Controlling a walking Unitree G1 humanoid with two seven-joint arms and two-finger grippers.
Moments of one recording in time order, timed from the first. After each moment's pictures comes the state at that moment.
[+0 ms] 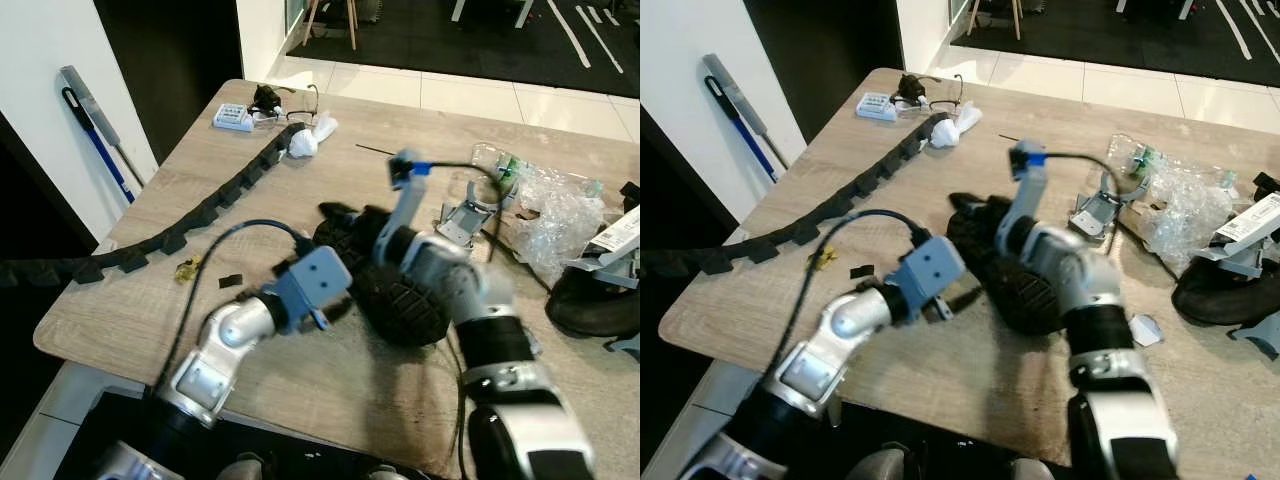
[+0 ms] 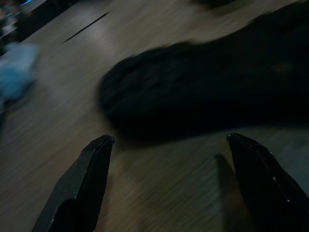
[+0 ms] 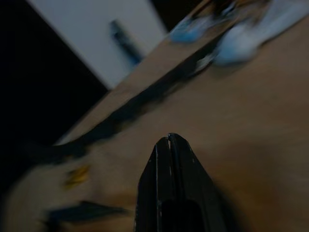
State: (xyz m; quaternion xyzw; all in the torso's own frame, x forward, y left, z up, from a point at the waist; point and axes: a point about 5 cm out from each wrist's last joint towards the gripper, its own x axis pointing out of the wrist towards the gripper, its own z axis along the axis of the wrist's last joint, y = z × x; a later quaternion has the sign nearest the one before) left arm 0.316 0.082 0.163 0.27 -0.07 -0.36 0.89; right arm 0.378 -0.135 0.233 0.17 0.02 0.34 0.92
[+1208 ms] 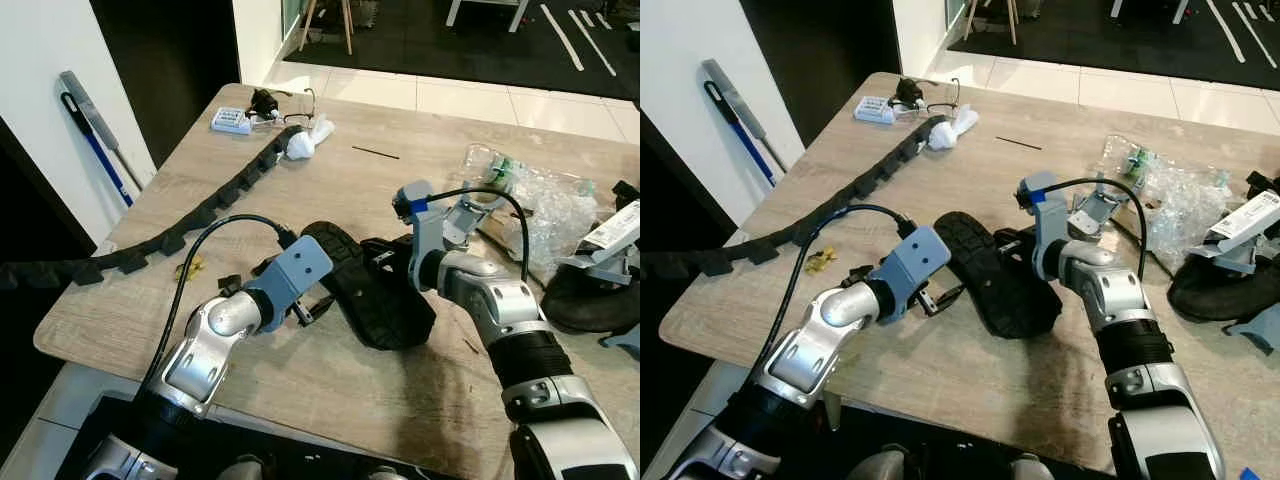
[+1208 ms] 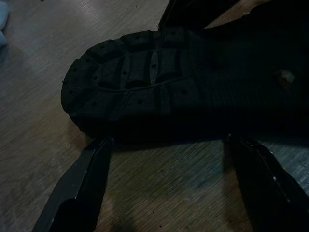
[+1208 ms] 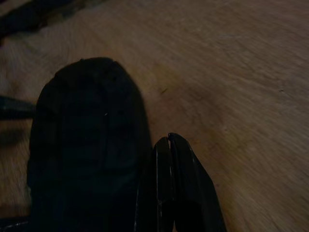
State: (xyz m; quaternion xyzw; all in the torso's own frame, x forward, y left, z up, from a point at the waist) left arm 0.317 0.075 0.157 0.25 0.01 -0.37 0.89; right arm 0.369 -0.158 0.183 0.00 0.12 0.31 0.94
